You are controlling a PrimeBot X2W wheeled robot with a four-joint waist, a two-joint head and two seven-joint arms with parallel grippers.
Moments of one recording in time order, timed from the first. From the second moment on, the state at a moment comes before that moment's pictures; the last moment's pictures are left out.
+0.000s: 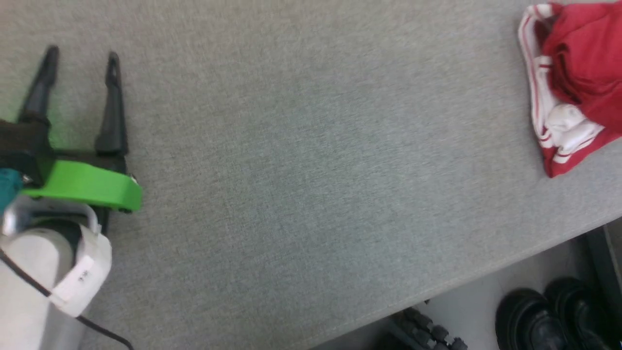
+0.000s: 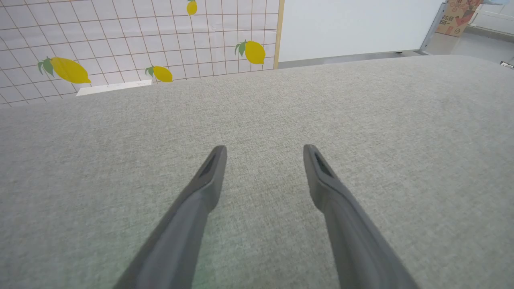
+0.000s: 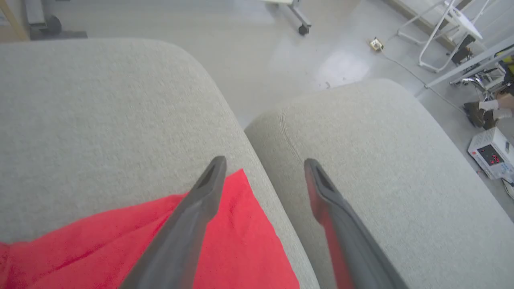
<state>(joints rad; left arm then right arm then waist) -0.36 0.52 -0.18 -0.29 -0.31 0.18 0.05 -0.98 -0.46 -0.34 0.67 0.09 0.13 0.34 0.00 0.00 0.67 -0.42</state>
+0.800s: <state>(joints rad) -0.18 0.34 -0.15 0.00 -0.47 0.17 -0.23 -0.66 -0.22 -0.11 0.25 0.29 0.13 -0.13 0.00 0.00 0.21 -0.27</state>
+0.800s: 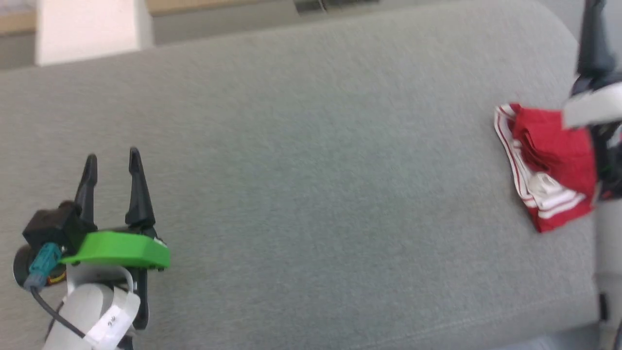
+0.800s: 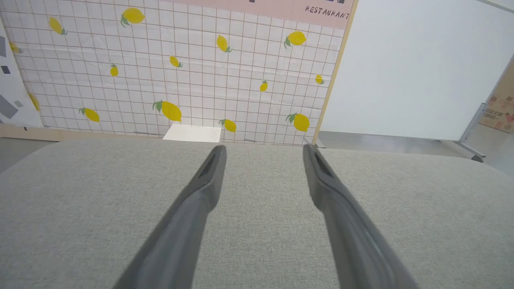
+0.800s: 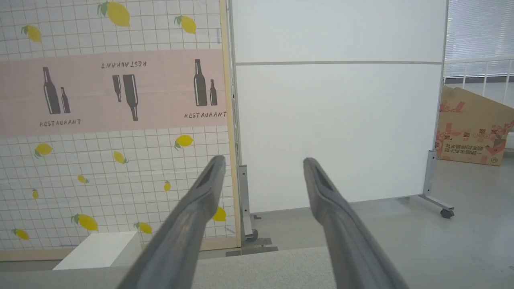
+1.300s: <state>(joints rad) -0.12 0.30 -0.12 0.05 -0.49 0.15 -0.25 -0.36 -0.08 -0.04 0.20 0.25 0.13 -0.20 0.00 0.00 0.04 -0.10</state>
